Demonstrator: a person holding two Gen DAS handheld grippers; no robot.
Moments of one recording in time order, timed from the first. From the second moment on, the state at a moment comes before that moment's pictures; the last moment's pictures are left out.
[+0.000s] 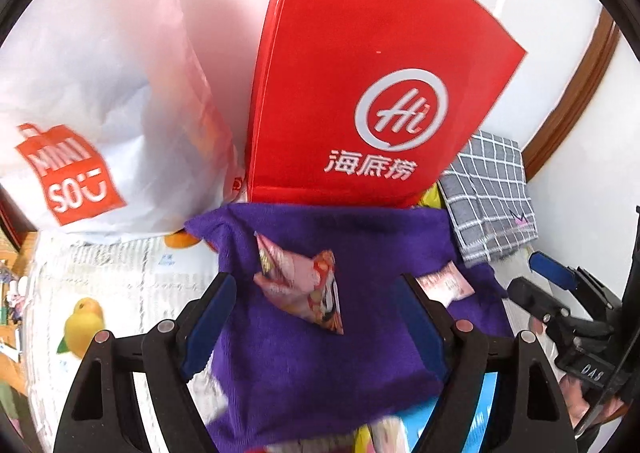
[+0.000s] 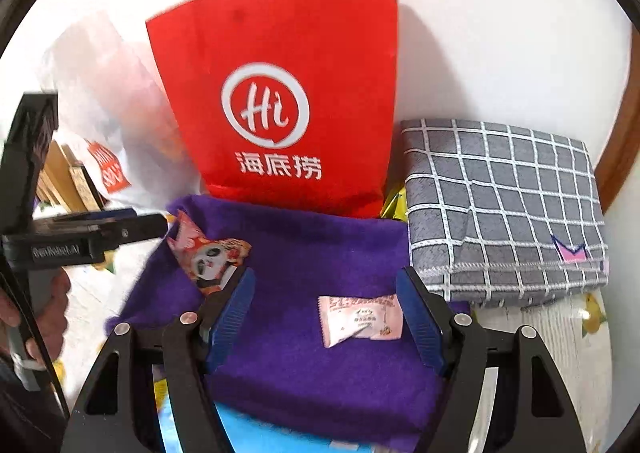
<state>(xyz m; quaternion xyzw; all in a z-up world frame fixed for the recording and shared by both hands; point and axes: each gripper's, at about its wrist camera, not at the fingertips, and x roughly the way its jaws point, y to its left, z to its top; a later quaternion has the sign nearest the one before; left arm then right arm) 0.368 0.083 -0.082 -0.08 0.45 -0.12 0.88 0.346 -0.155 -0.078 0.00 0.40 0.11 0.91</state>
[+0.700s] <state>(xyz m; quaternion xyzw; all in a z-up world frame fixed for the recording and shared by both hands) 0.219 0.112 -0.041 -0.07 0.43 -0.08 0.90 0.175 -0.157 -0.107 0.03 0.47 0.14 0.87</state>
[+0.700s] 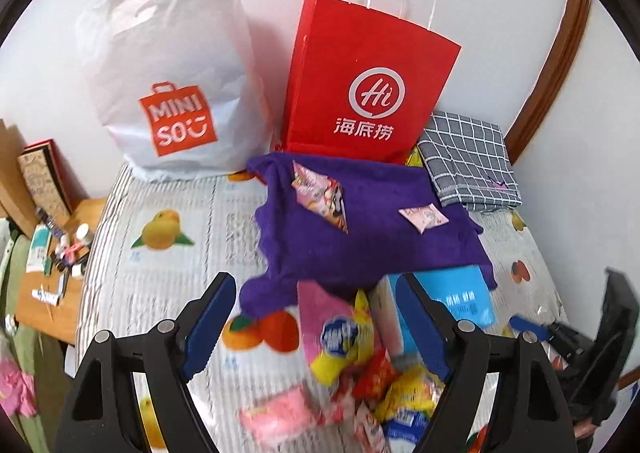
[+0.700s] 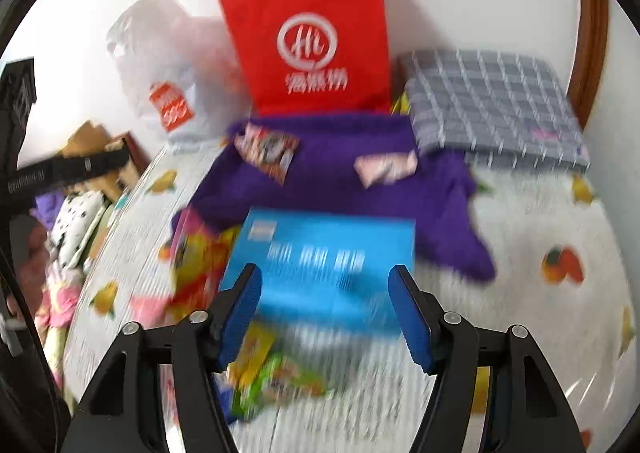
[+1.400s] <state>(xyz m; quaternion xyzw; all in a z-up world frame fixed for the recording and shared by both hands) 0.159 0.157 -0.067 -0.08 0.46 -0.06 0.88 0.148 -0.115 -0.187 -0.05 0.49 0.14 0.86</state>
